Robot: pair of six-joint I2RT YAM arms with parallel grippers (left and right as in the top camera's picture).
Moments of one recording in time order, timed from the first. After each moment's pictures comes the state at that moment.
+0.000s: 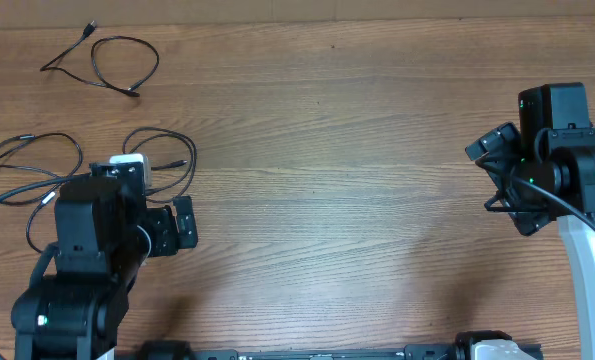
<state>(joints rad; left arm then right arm) -0.06 0.86 1.17 -1.13 -0.02 -0.15 0.04 1.29 1.53 -1.46 0.13 1.04</state>
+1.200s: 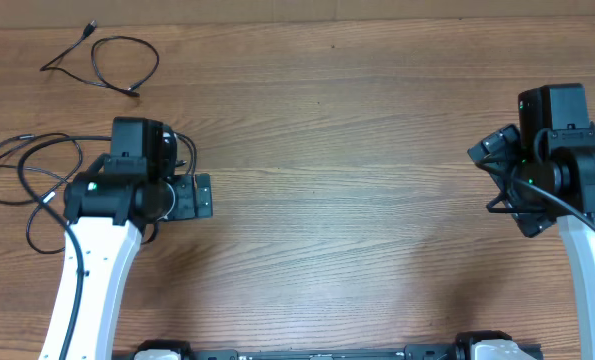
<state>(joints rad) -0.06 1.28 1.17 -1.13 -0.01 -0.15 0.04 1.29 1.53 -1.47 0.17 1.04</state>
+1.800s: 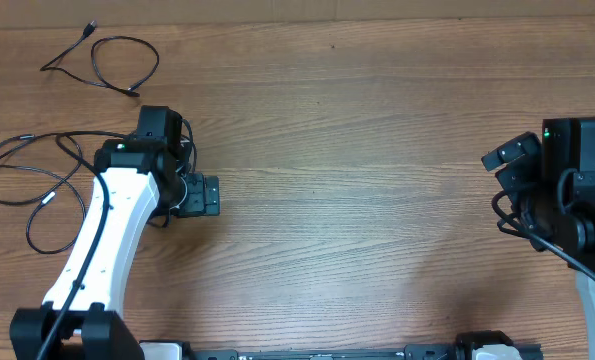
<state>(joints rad) -0.06 1.52 1.17 -1.13 -0.02 -0.15 0.04 1.14 1.50 -1.42 0.17 1.04</state>
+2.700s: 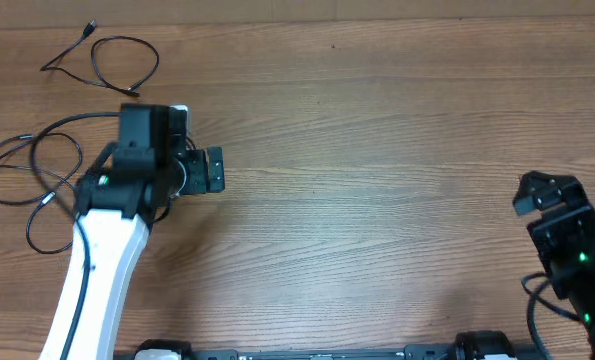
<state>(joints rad) -0.09 1.26 1.16 -0.89 0.05 -0.15 0.04 0.83 1.50 -1.42 0.17 1.04</state>
